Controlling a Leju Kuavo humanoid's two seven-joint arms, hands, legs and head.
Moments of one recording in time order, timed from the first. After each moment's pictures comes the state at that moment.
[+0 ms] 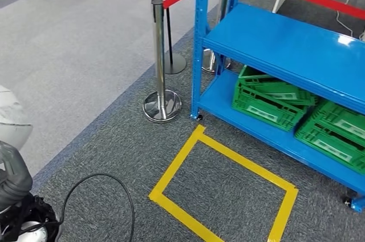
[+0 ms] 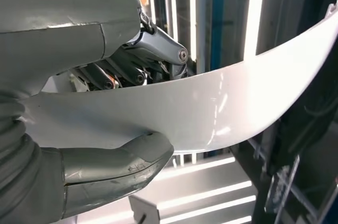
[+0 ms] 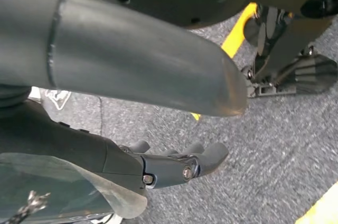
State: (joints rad) left arm 0.02 -0.06 -0.27 -1.85 -0.36 0.67 -0.56; right arm -0.05 0.06 -1.20 -0.26 1.30 0.11 0.01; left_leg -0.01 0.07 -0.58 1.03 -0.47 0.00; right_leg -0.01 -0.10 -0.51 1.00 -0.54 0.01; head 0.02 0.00
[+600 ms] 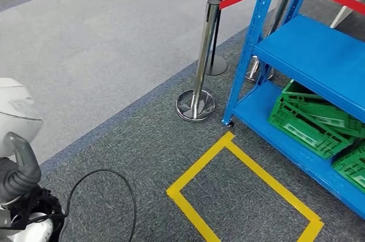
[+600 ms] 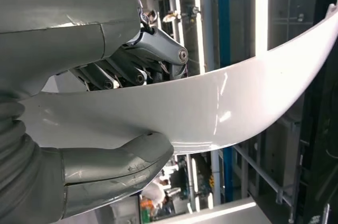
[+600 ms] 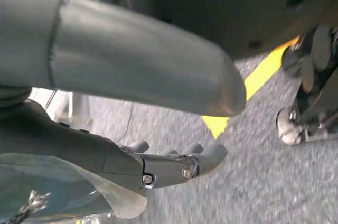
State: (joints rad) left arm -0.02 -0.05 -0.29 -1.80 -0.34 0.67 -0.56; right arm -0.05 0.07 -1.20 -0.25 1.28 0.20 0.13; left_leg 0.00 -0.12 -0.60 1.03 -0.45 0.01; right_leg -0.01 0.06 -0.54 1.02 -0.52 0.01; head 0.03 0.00
